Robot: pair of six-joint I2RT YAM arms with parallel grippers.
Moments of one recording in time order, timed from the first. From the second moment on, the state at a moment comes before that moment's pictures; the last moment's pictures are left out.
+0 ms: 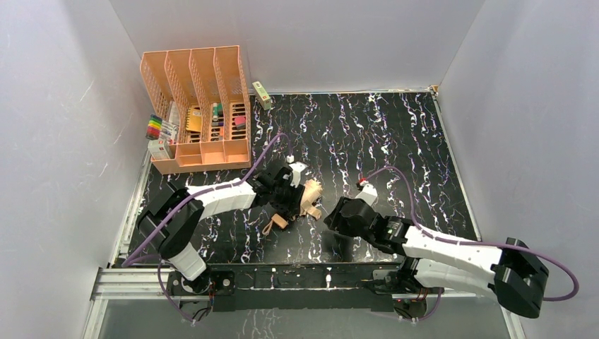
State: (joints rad) left arm -0.77 1.63 0.87 -0.23 0.17 -0.22; right arm 1.05 0.92 0.42 -0.25 0.33 1.07
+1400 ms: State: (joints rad) left arm -0.87 1.62 0.85 -0.22 -0.02 -0.31; right arm 0.67 1.43 0.42 0.32 -0.28 0.83
